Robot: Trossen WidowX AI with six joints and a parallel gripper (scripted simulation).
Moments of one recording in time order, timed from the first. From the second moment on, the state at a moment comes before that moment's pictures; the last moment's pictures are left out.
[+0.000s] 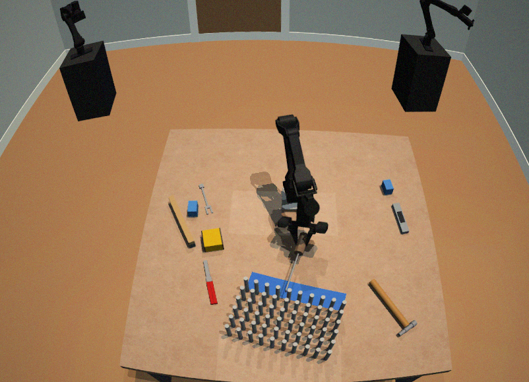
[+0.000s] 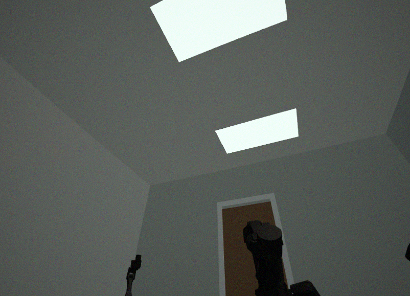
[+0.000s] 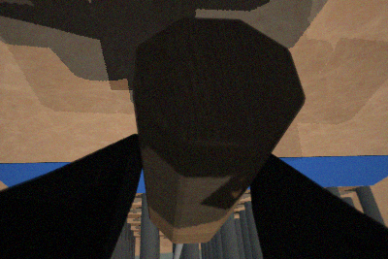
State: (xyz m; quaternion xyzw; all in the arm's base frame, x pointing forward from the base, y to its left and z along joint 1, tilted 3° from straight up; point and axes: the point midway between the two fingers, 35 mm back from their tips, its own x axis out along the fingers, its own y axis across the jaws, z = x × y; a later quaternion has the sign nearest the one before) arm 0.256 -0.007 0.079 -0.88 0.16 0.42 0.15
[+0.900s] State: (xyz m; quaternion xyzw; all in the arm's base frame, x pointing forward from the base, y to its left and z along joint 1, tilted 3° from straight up) arm 0.253 -0.012 0.049 -0.88 0.16 0.43 0.15
